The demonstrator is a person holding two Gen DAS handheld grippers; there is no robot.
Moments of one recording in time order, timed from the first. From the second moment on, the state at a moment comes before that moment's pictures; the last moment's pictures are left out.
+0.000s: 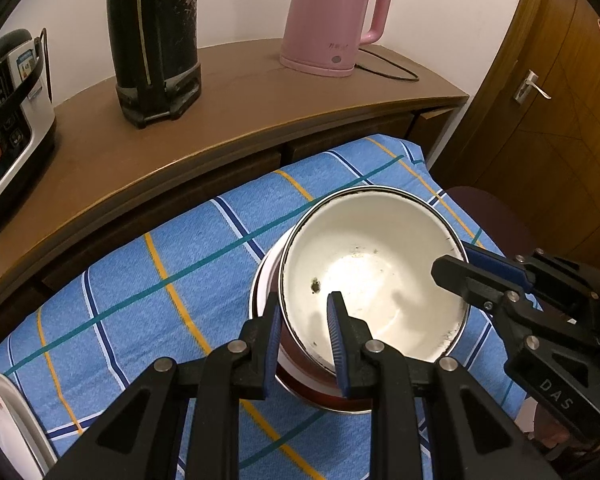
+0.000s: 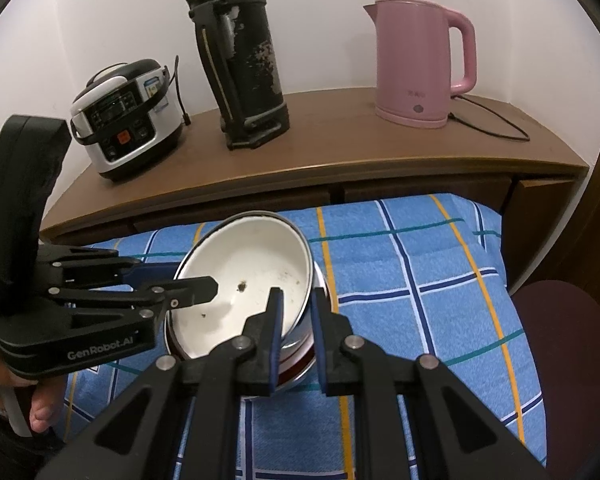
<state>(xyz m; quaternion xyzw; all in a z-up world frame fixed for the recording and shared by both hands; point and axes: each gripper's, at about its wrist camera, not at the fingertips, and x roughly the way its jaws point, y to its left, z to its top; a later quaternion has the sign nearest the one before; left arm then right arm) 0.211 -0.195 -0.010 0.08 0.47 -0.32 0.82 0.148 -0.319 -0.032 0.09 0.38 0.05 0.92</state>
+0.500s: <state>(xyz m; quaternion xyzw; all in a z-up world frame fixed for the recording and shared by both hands) 0.213 -0.192 -0.010 0.08 0.47 -0.32 0.82 0.149 -0.316 -0.037 0.09 0.38 0.06 0.92</state>
